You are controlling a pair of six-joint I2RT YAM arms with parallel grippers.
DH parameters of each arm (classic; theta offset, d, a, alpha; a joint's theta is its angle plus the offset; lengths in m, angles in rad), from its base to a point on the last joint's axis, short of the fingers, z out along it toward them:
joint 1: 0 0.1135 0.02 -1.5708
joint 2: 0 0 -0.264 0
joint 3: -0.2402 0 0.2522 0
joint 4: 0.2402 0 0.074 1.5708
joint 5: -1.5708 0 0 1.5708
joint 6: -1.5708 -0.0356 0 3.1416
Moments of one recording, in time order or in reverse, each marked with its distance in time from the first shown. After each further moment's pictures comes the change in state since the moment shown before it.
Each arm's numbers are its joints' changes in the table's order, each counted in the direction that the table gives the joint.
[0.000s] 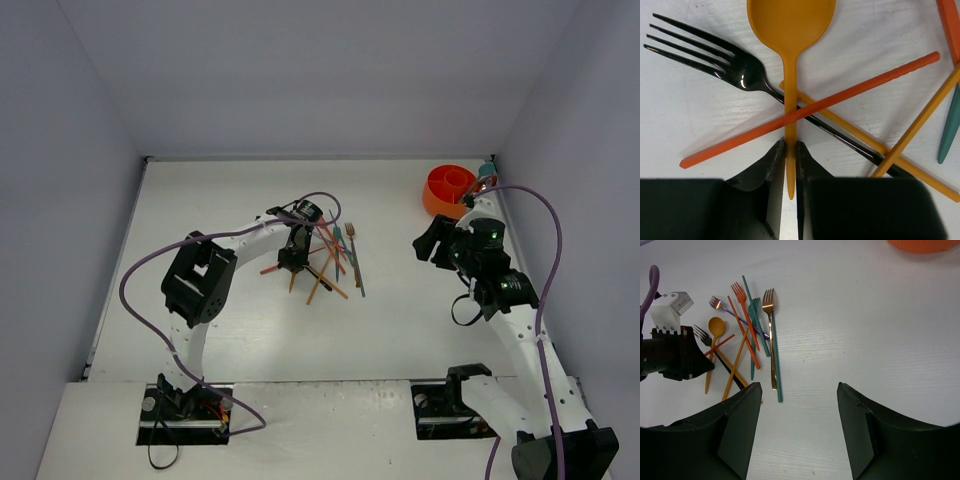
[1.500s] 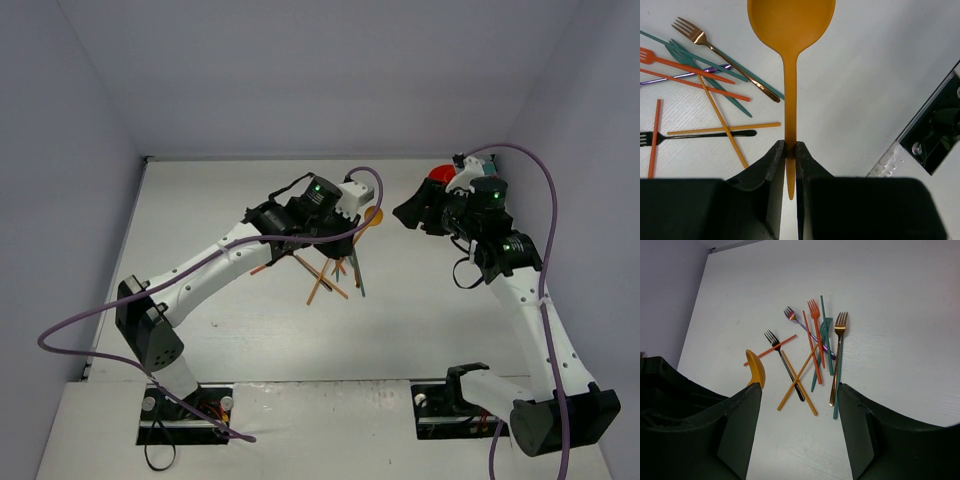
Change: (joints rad) left arm -0.234 -0.372 -0.158 -0.016 -0.283 -0.269; right arm 0.036 0.210 -0.306 0.012 0.234 -0.035
